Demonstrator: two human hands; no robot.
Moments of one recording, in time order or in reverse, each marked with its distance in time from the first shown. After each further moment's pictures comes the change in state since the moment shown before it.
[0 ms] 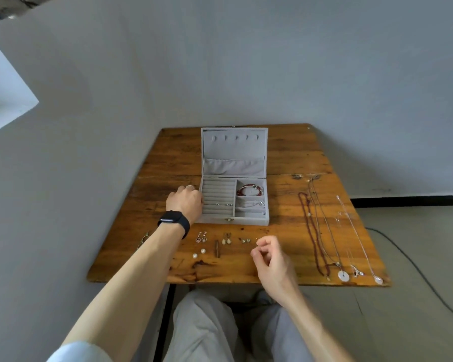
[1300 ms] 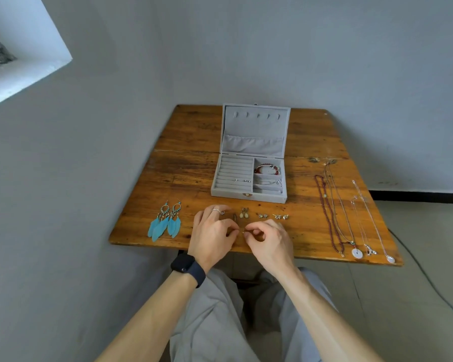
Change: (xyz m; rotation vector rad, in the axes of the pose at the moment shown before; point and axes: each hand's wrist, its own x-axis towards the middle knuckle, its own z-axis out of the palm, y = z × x) left_hand -0.142 0.026 0.045 -0.429 0.183 0.105; right_hand -0.003 -0.008 0.043 -0.255 0.021 -0.153
